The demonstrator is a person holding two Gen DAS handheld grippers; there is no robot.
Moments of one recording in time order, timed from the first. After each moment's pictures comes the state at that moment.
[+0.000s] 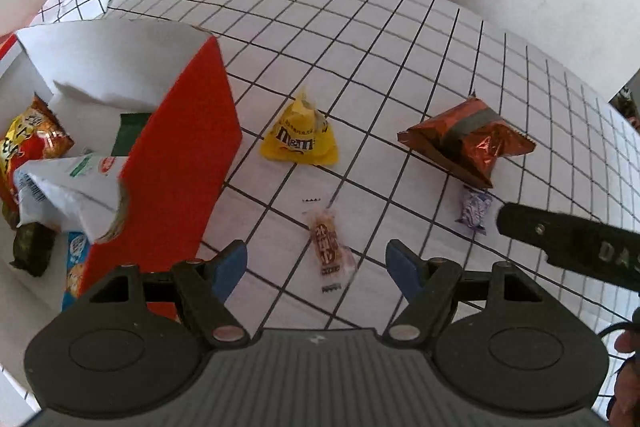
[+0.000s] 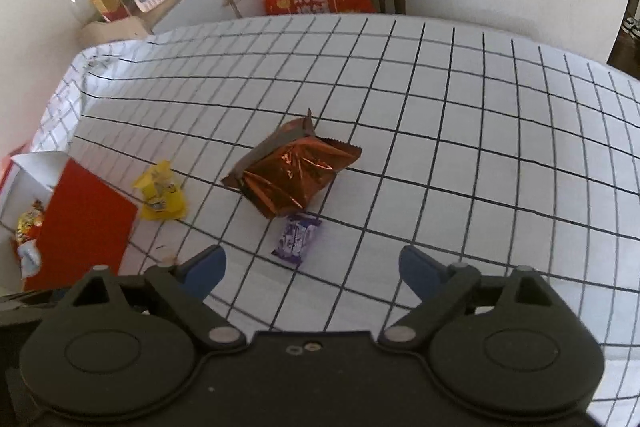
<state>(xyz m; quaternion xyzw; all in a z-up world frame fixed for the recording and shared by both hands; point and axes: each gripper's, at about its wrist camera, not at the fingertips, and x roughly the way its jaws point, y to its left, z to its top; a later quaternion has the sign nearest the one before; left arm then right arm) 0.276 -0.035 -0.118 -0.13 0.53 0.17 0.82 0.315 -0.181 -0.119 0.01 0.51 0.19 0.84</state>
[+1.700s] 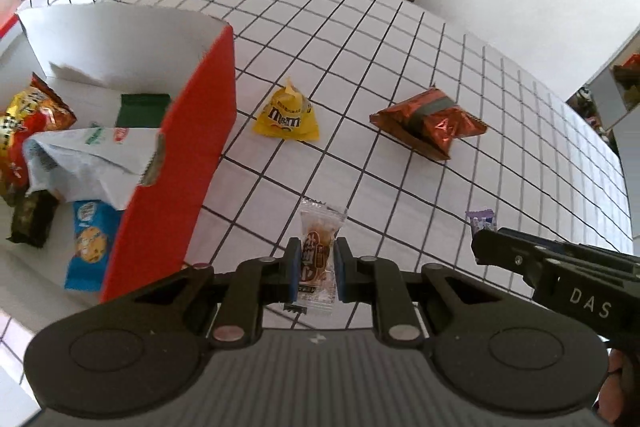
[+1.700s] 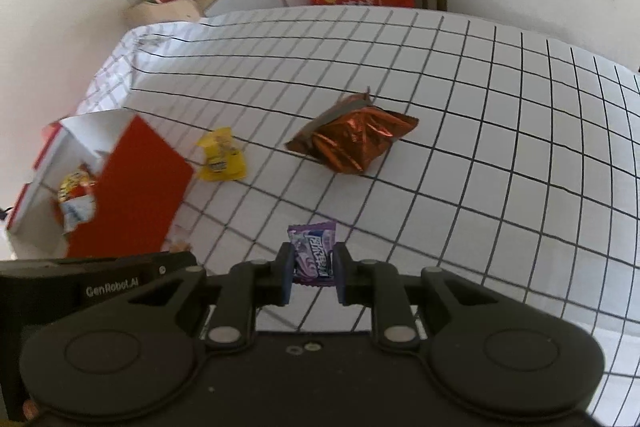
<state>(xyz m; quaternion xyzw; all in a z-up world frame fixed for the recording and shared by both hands) 0.228 -0.024 -0.086 -0.17 0.52 0.11 0.83 0.257 -0.178 -0.090 0.01 0.50 0.26 0.83</state>
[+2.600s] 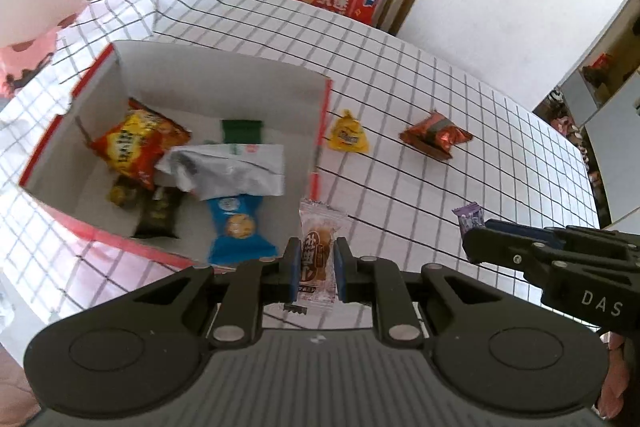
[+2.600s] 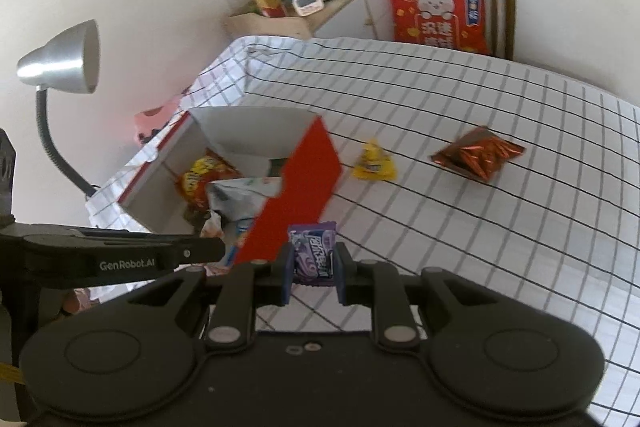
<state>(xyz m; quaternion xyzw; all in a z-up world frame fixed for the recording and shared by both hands) 0.120 0.065 -0.002 -0.16 0.49 0.07 0.85 0.153 -0.099 -0.011 0.00 0.46 0.33 0.83</state>
